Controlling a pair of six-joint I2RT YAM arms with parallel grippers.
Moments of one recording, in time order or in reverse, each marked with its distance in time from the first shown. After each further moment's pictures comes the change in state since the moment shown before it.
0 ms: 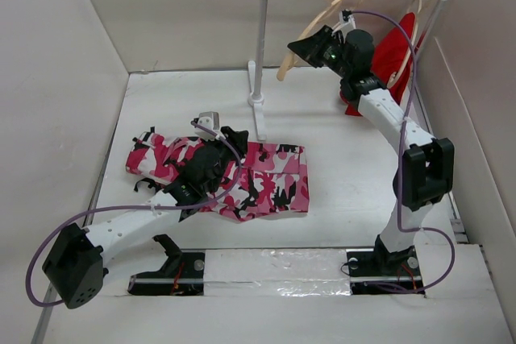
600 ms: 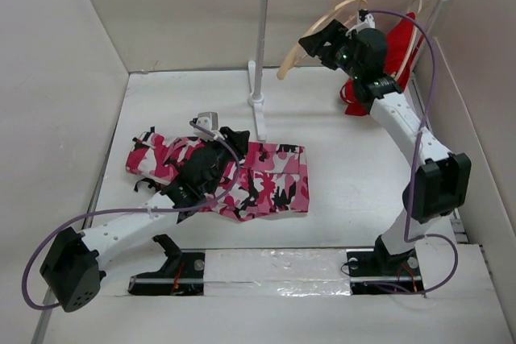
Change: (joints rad) left arm 0.001 -0.034 0.000 -0.011 0.037 -0.017; right arm -0.006 -0.152 -0.036 -0.190 0.203 -0.106
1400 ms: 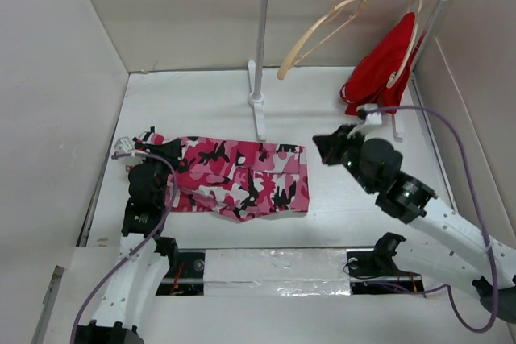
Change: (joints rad) left arm 0.706 -0.476 -0.264 -0.341 0.268 -0.377; right arm 0.541 -0.836 -0.828 -0.178 0.541 -0.176
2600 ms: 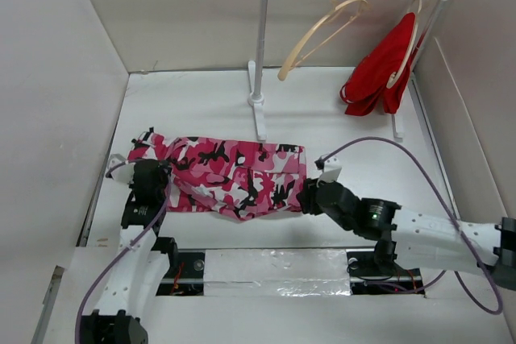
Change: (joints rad) left arm 0.079 0.105 0.032 -0.297 -0.220 -0.158; right arm 0.322 0.124 -0.223 -0.128 0.207 0.109
